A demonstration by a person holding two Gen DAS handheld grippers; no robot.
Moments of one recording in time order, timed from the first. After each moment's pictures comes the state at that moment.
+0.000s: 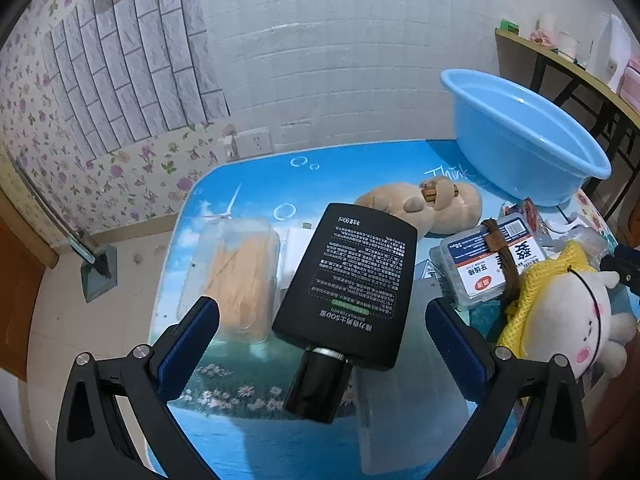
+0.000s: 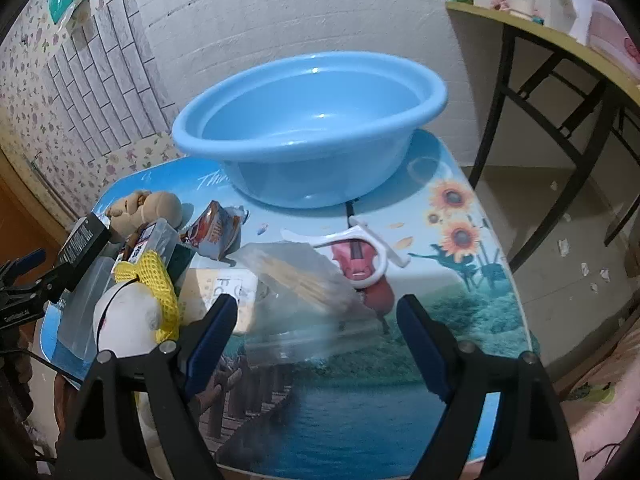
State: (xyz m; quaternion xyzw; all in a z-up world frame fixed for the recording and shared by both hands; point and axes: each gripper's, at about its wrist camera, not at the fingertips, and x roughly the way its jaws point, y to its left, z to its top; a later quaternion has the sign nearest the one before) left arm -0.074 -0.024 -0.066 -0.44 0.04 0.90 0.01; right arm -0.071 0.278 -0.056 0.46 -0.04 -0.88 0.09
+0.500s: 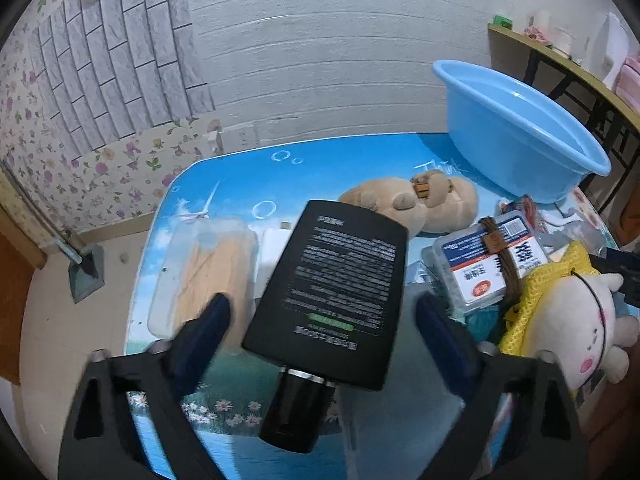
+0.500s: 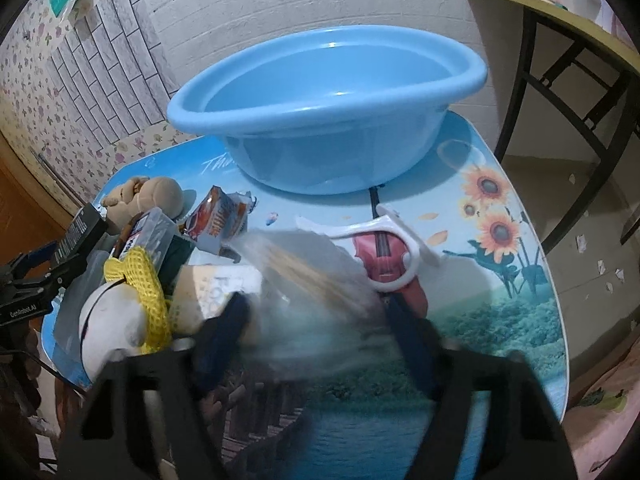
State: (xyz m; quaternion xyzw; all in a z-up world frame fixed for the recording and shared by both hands) left arm -0.084 -0.018 -0.075 -0.45 0.03 0.89 0.03; right arm -0.084 0.272 -0.074 0.47 -0.05 -0.87 0.11
